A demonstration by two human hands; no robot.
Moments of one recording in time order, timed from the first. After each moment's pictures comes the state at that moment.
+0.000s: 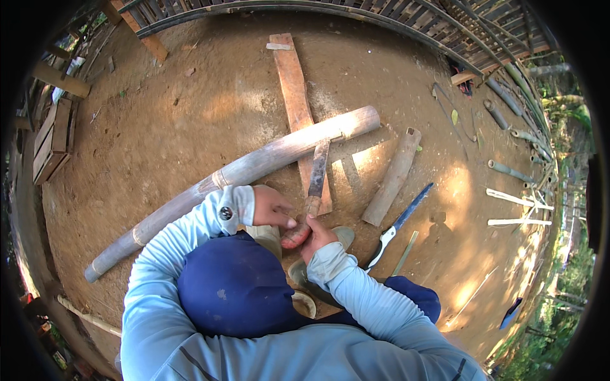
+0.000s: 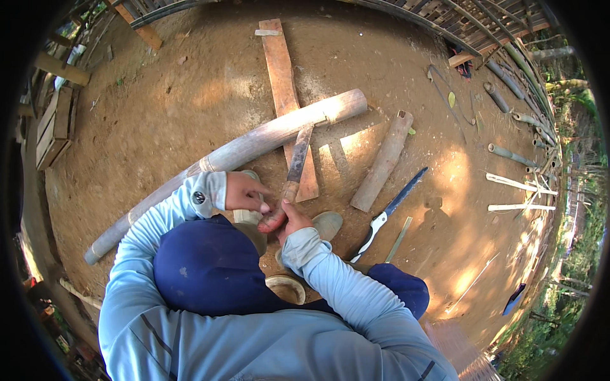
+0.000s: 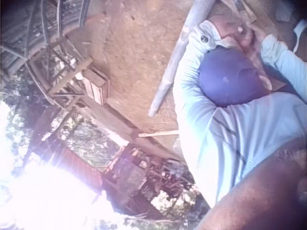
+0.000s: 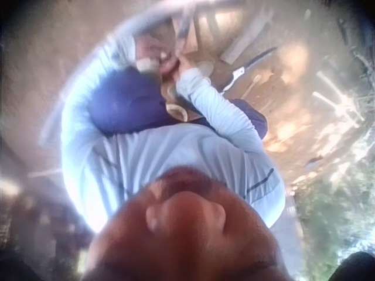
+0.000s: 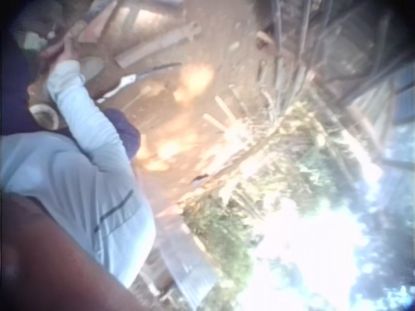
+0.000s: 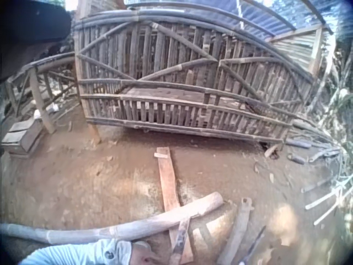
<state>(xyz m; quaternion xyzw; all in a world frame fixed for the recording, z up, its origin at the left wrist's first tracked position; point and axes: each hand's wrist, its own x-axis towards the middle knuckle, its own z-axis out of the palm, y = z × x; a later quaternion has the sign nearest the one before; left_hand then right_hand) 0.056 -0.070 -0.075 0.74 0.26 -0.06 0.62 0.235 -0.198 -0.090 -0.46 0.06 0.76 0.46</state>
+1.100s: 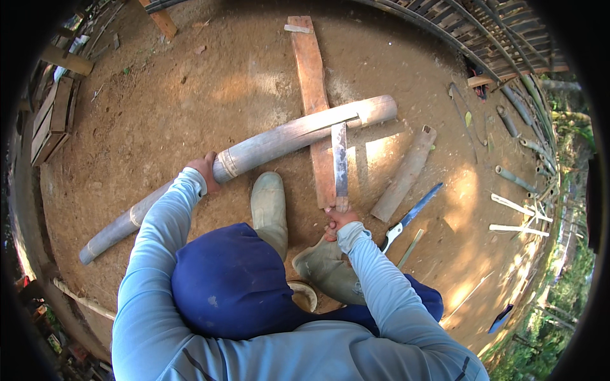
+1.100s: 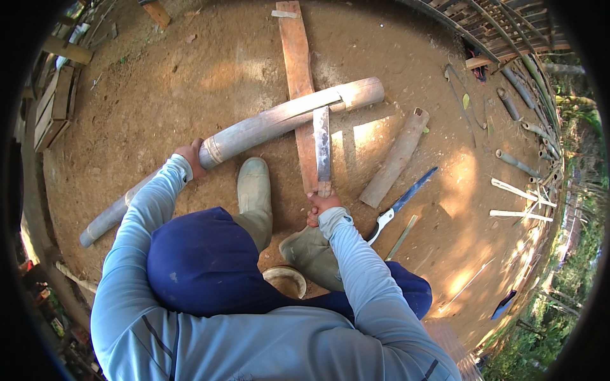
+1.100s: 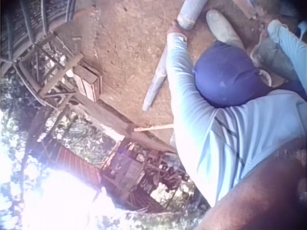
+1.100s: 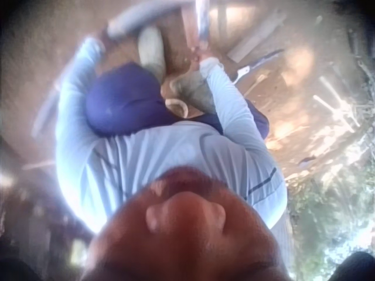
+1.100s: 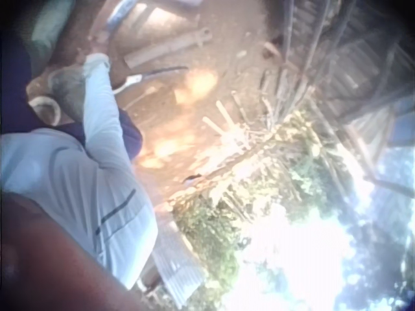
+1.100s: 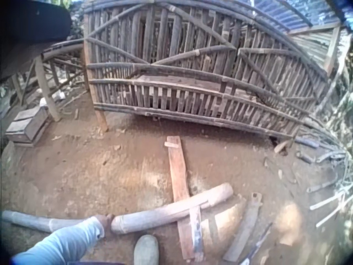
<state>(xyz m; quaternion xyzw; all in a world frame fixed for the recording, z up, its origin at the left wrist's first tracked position) -0.089 -0.062 -0.176 0.66 0.66 -0.22 0.29 0.306 -0.185 -0.192 -0.69 -0.05 0.66 0.30</state>
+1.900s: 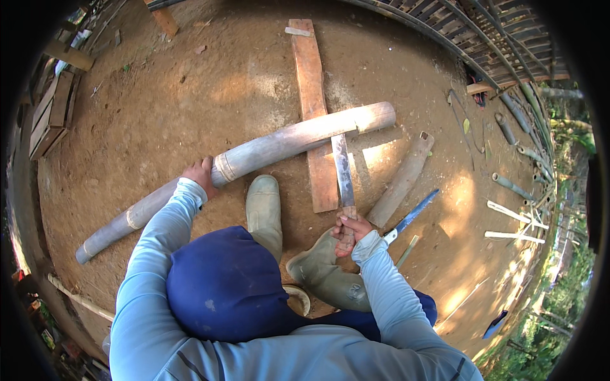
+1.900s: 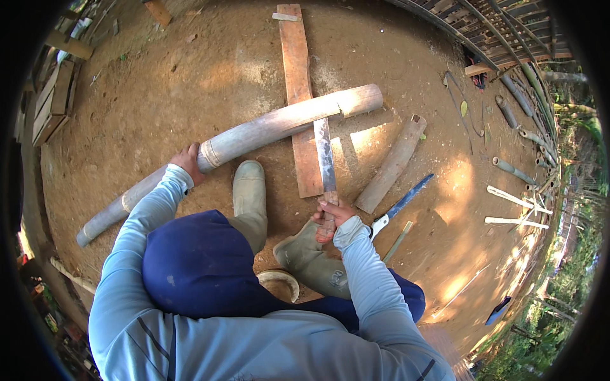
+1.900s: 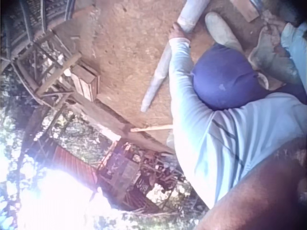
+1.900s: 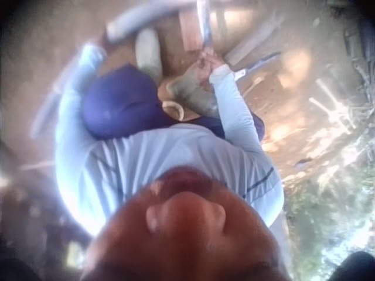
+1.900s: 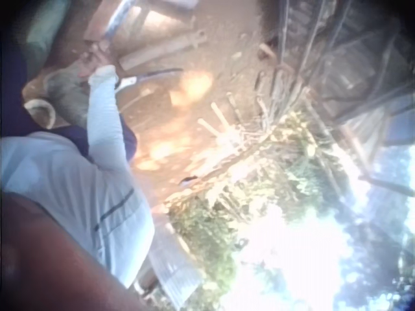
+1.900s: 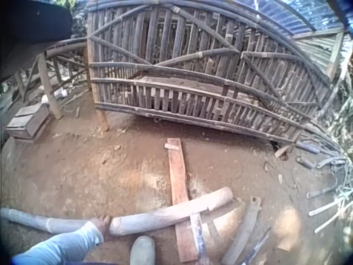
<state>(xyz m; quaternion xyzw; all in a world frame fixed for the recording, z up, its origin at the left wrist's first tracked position) -0.082 -0.088 -0.175 0.67 0.69 -0.15 0.25 0.352 -0.185 -0.149 -0.57 -0.02 0.77 0.29</state>
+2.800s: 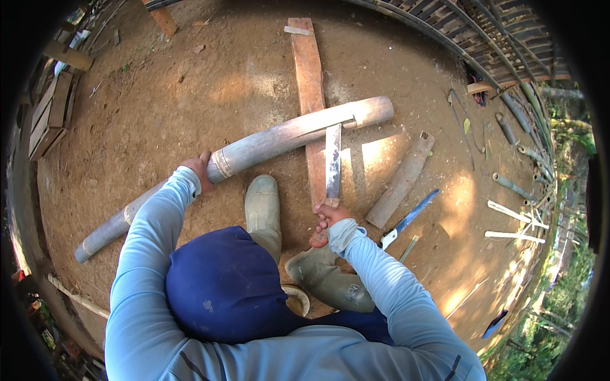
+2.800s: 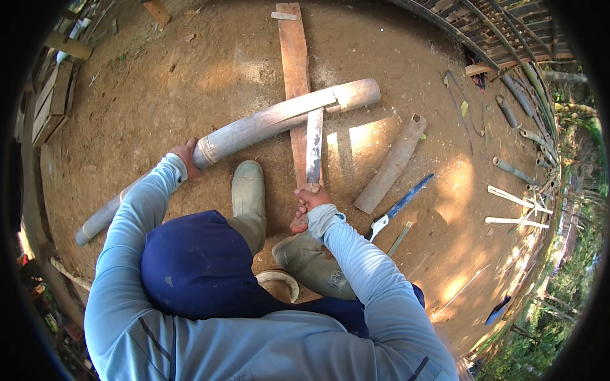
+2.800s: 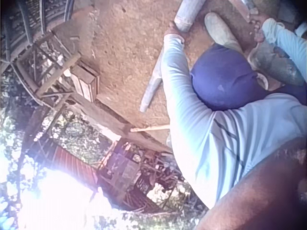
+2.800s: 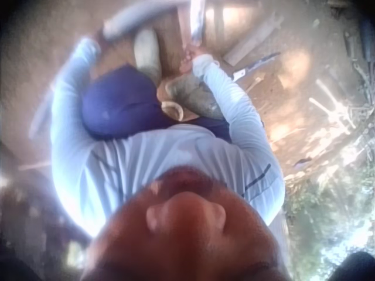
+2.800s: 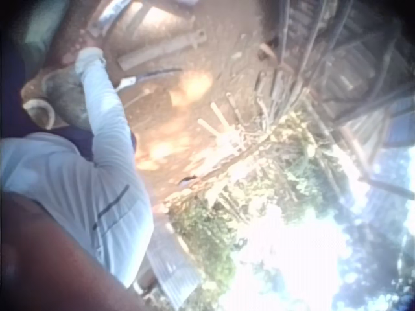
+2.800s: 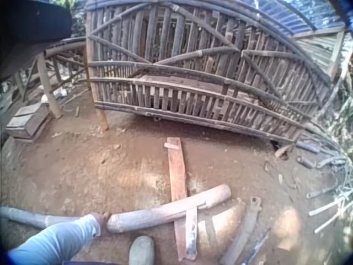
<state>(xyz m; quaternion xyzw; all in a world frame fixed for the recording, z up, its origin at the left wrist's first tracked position) -0.087 -0.055 -0.172 0.66 0.65 -0.23 0.30 0.300 -0.158 -0.174 -0.61 -0.08 0.74 0.28</state>
